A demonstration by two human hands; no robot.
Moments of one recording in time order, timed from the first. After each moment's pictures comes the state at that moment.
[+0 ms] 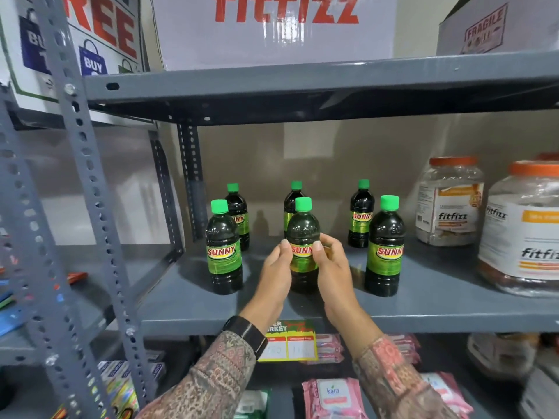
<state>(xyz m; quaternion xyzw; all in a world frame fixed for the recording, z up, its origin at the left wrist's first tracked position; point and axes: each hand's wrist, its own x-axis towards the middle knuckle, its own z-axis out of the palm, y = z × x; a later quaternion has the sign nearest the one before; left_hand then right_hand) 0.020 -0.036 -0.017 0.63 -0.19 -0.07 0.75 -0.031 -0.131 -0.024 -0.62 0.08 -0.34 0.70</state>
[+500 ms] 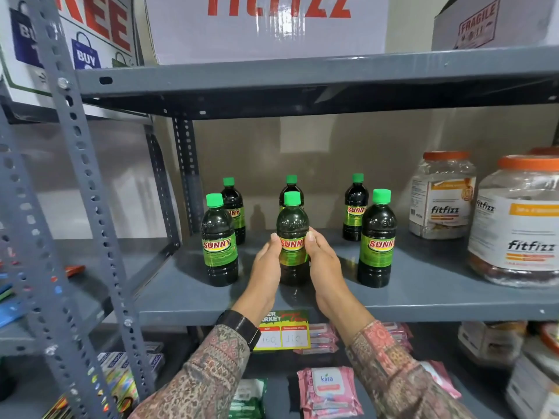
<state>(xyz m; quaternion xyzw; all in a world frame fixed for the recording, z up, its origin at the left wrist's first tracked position) 0.016 -0.033 -0.017 0.60 -0.15 -0.09 0.78 -0.028 -0.131 -0.020 -0.62 0.08 -0.28 0.72</state>
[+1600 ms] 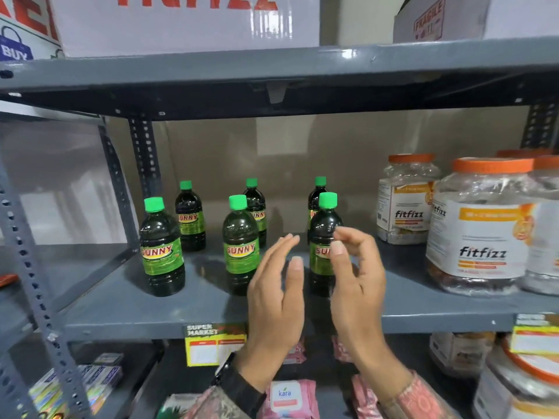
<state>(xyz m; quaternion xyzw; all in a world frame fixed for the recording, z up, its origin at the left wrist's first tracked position) -0.073 -0.111 -0.040 0.68 -0.34 0.27 0.59 -0.131 -0.218 -0.021 -0.62 -0.01 -0.55 0.55</state>
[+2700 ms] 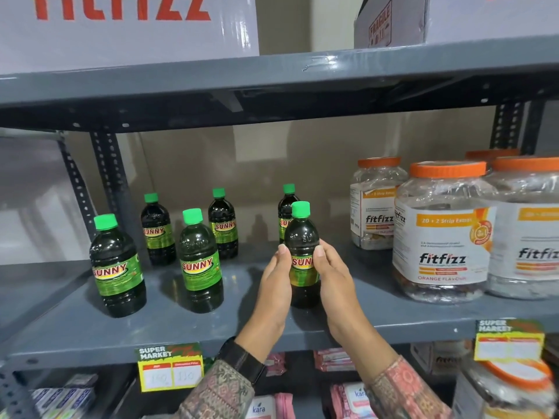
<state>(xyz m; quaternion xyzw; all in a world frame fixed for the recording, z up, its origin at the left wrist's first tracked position) -0.053 -0.206 -0.023 0.59 -0.21 -0.10 0.77 -0.105 -0.297 -0.028 -0.61 0.04 -0.33 0.72</state>
